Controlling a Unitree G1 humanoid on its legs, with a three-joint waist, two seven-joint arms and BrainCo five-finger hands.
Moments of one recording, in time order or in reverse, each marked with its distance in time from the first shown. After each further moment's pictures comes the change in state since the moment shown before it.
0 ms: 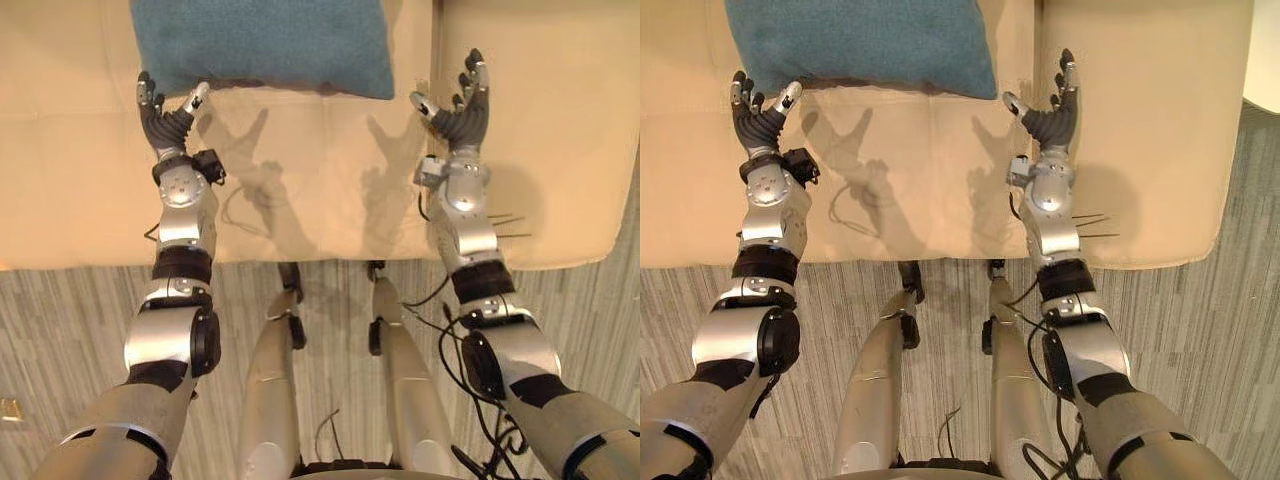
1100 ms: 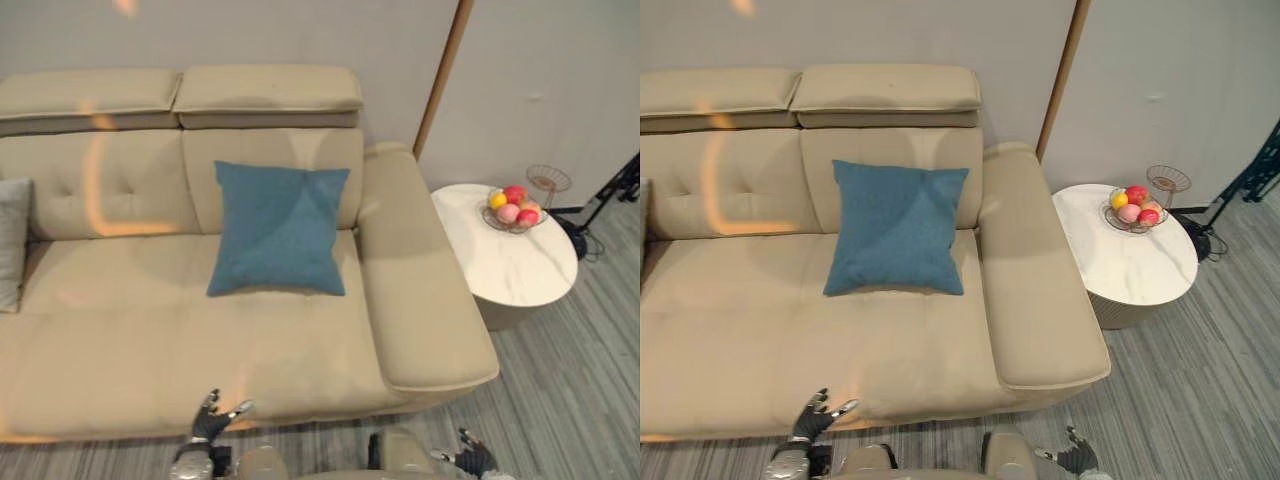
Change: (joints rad) left arm 1.090 -0.202 -0.118 0.097 0.195 -0.032 -0.304; right arm 1.045 0.021 -0.134 0.465 -0.242 0.037 0.370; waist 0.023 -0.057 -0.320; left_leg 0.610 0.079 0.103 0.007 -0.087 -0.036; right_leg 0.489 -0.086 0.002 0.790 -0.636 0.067
